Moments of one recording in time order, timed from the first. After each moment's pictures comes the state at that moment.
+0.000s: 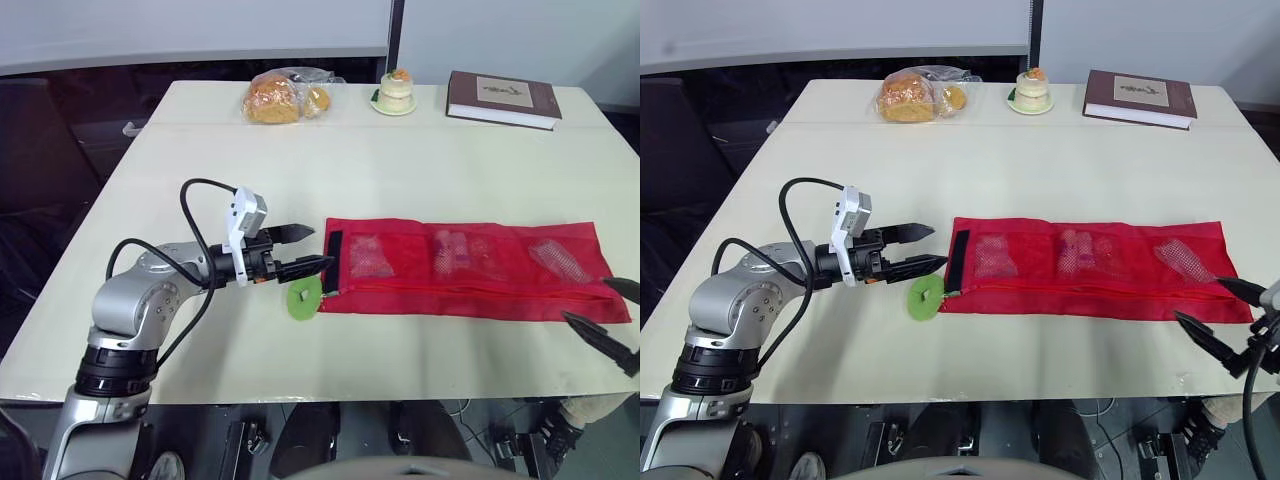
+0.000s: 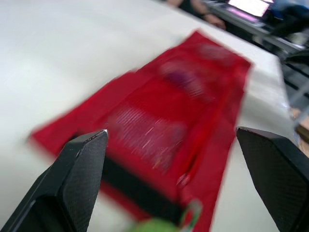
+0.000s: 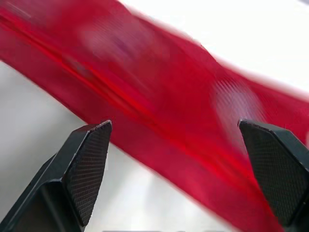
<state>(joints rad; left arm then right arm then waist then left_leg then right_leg) -0.36 0.70 0.06 -0.13 -0.66 0.78 -0.94 0.49 -0.75 -0.75 -0.64 0.65 0.50 0.87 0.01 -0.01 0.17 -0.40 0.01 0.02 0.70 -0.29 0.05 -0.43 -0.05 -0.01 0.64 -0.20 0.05</state>
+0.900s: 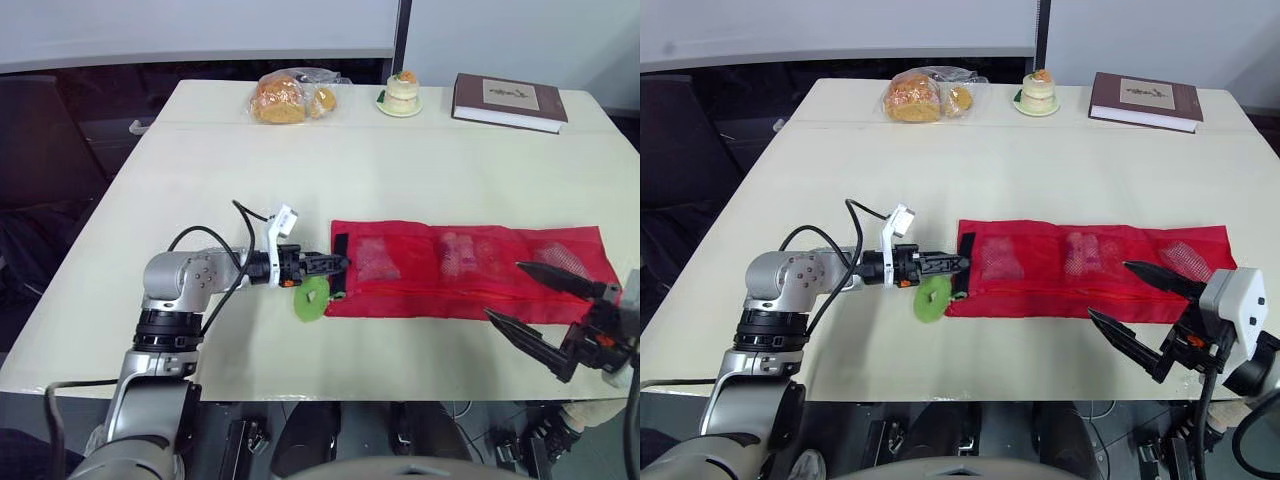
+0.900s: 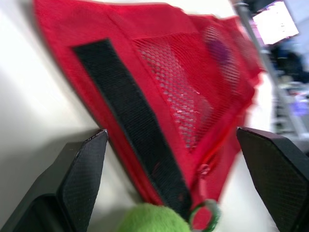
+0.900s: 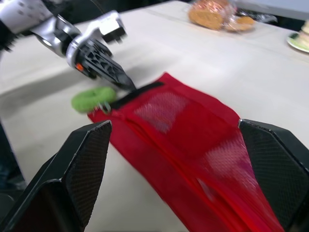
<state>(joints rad) -0.55 0.49 0.05 0.09 -0.74 1.29 -0.81 0.44 -0.70 -0.57 -0.85 0.85 0.49 0.78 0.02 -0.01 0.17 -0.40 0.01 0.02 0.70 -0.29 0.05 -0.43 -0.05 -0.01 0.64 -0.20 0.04</state>
